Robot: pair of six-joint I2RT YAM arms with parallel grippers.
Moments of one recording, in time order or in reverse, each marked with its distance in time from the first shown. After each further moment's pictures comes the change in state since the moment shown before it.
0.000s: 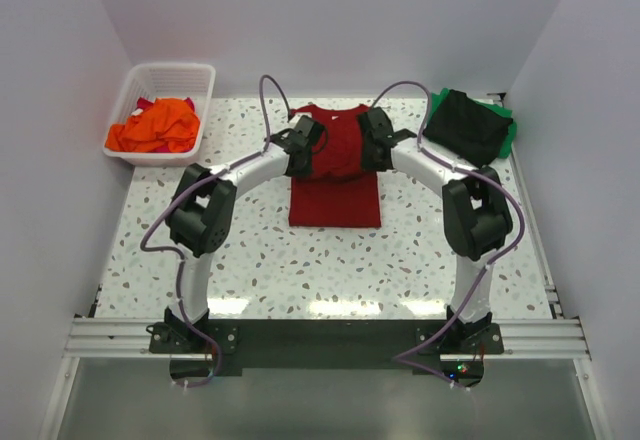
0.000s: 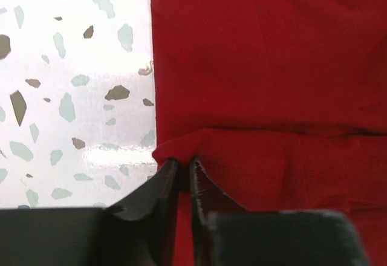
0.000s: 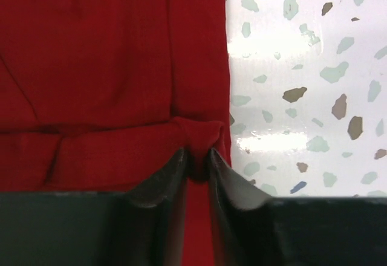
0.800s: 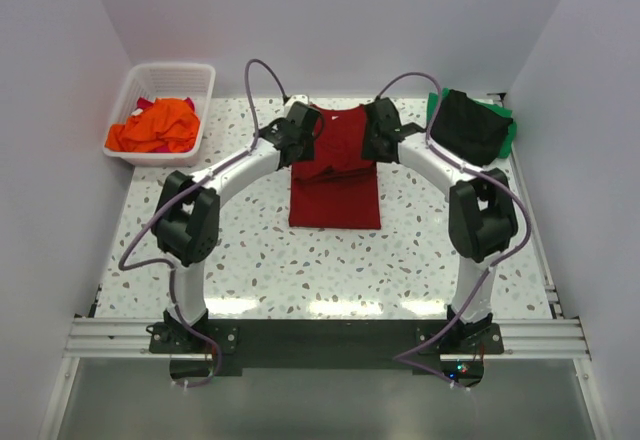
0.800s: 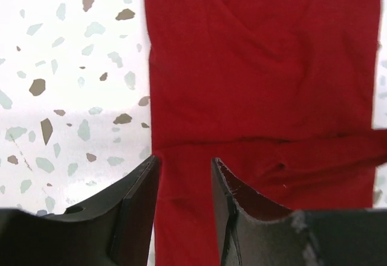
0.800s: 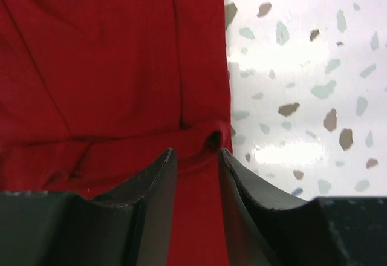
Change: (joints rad) left arm 0.003 -0.091 0.016 0.056 -0.030 0.016; right arm -0.033 0.001 0.072 0.013 -0.029 0.010
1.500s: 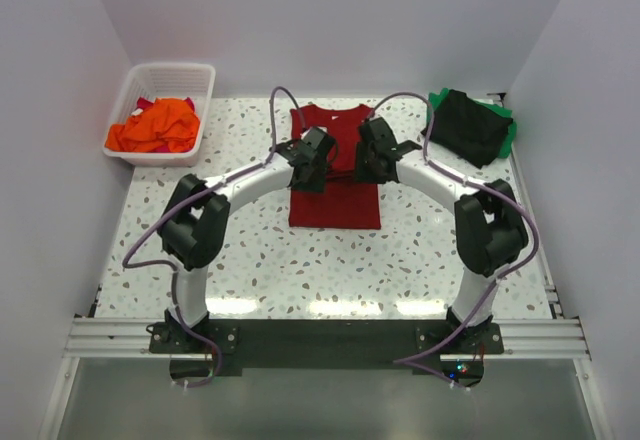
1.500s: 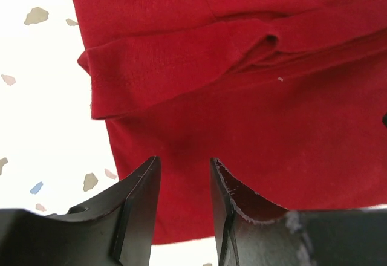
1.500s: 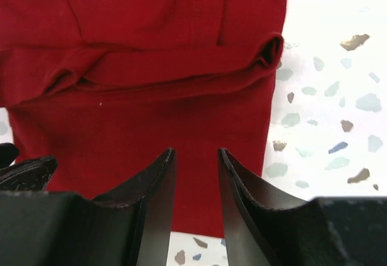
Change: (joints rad) left arm -0.101 -0.027 -0.092 -0.143 0.150 -0.027; right arm 0.070 -0.148 -0.212 0.007 -0.118 -0.003
